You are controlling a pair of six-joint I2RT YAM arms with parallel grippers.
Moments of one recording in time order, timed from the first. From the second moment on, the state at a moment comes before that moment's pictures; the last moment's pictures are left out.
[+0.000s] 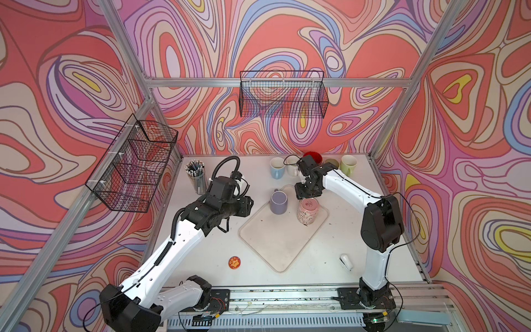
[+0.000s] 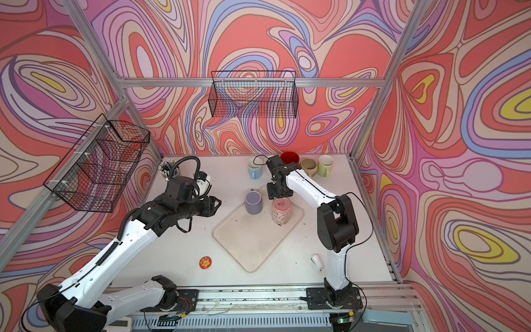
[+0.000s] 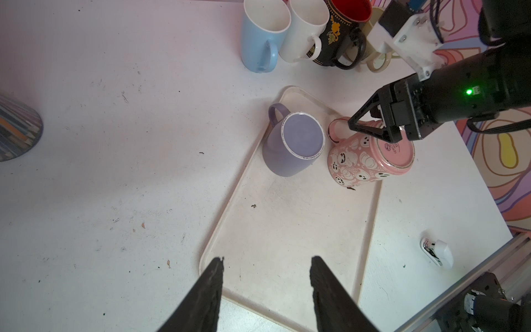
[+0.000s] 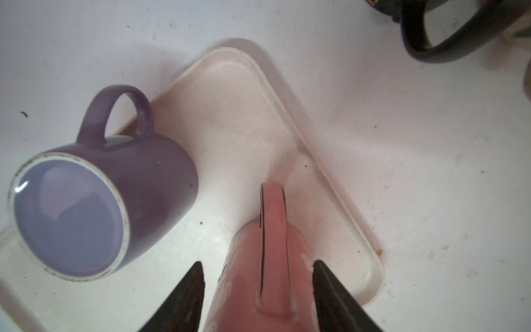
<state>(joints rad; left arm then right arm) -0.48 1.12 1.09 -0.72 0.06 -0.34 0.46 1.94 1.66 -0.96 0.01 0.28</state>
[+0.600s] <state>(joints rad) -0.48 1.12 1.09 -0.72 0.06 -0.34 0.55 1.96 1.68 -0.96 -0.15 0.28</state>
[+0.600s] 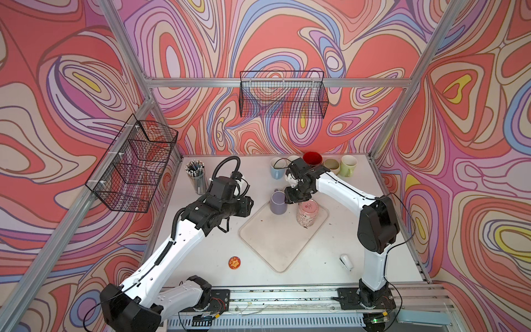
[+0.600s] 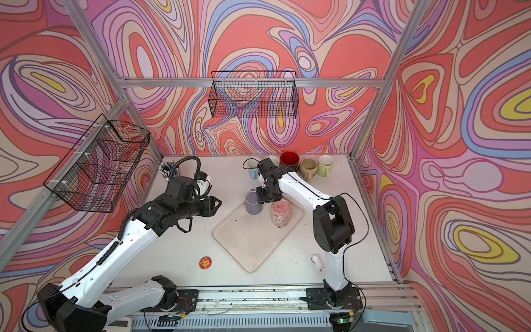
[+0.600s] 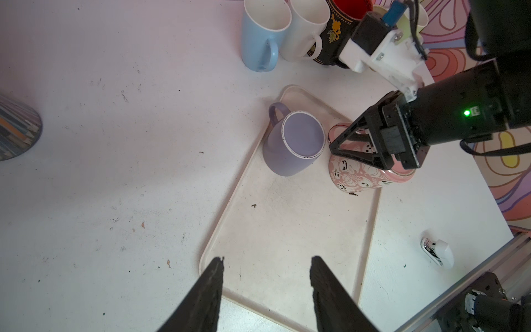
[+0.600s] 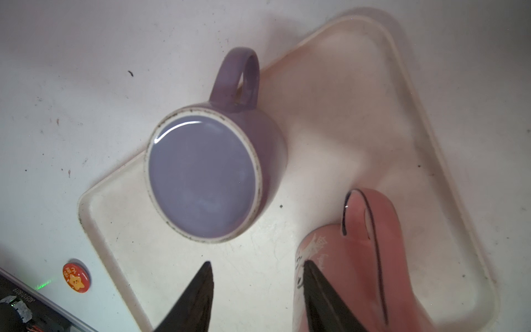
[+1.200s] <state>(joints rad) -0.48 1.12 1.09 -0.72 0.06 -0.34 0.45 2.08 1.82 -1.12 0.06 0.26</state>
